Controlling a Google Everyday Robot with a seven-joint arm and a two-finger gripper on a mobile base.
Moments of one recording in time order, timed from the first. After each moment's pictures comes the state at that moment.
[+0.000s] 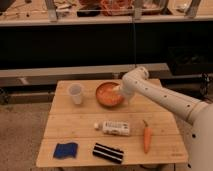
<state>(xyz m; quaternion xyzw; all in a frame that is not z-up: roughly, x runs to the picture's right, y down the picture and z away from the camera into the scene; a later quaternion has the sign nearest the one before) 0.112 0.067 0.904 -0.16 -0.16 -0.39 0.89</state>
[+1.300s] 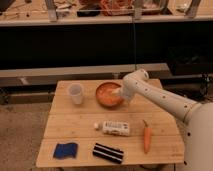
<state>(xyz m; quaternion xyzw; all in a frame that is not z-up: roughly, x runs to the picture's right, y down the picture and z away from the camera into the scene) 0.111 0.083 0.919 -0.17 -0.19 -0.42 0.87</state>
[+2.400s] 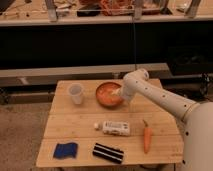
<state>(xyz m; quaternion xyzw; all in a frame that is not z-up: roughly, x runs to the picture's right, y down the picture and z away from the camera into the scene) 0.110 0.088 0.919 -0.18 -0.21 -0.44 0.85</state>
